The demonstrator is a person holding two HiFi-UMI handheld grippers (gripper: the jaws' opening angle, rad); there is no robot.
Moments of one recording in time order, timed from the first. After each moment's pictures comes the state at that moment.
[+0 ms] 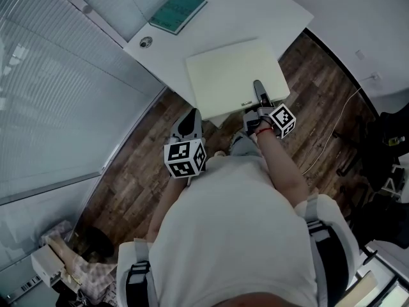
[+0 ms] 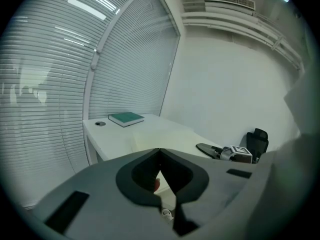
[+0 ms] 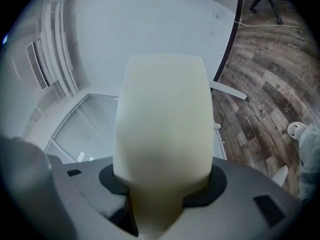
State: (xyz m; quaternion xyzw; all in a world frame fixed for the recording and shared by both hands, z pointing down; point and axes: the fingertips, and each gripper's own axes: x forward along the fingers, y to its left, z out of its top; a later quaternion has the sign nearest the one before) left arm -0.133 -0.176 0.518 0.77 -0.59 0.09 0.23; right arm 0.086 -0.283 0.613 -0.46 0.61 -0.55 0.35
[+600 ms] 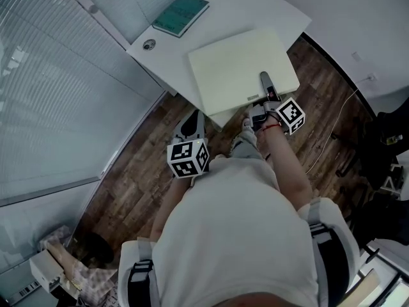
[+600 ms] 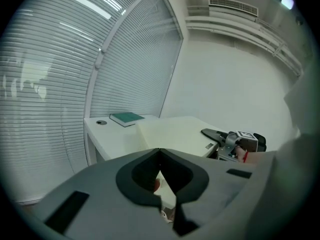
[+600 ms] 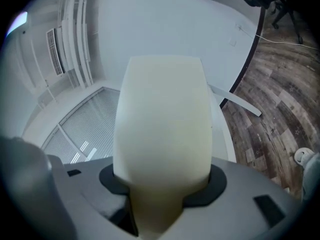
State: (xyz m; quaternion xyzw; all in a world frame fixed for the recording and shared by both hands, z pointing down) left arm -0.143 -0.166 0.514 0.77 -0.59 0.07 0.24; right arm 0.087 -0.288 0.538 -0.47 0.66 -0.48 0.33
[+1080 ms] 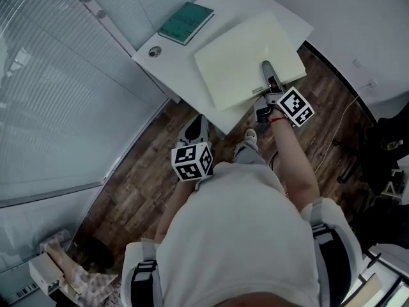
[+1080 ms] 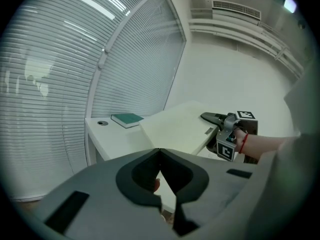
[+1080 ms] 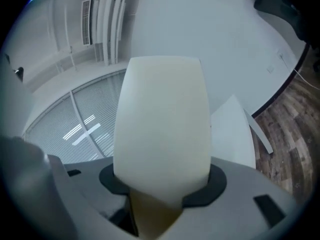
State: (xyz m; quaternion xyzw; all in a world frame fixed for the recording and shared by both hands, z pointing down) left arm -0.150 -0.172 0.511 0.77 -0.59 0.06 0.24; right arm 0.071 -0.324 0.461 -0.51 0.74 -0.36 0.24
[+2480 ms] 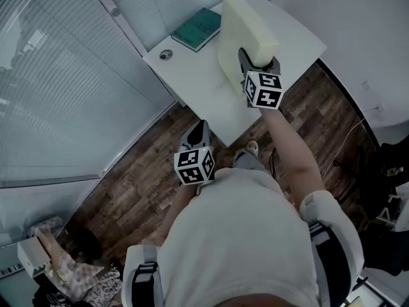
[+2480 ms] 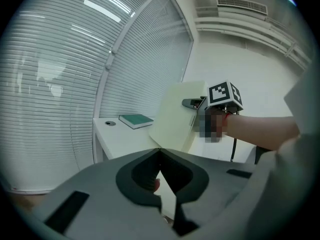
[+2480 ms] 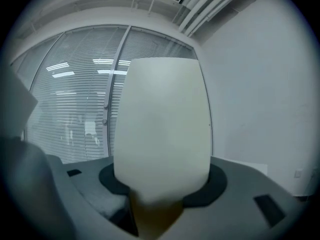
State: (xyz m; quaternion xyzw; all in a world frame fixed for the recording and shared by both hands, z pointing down) left arm -0.156 -0.192 0.515 0.73 -0.64 0.05 0.25; right arm -0.031 -0.411 0.416 -0.54 0.84 -0.05 -0.04
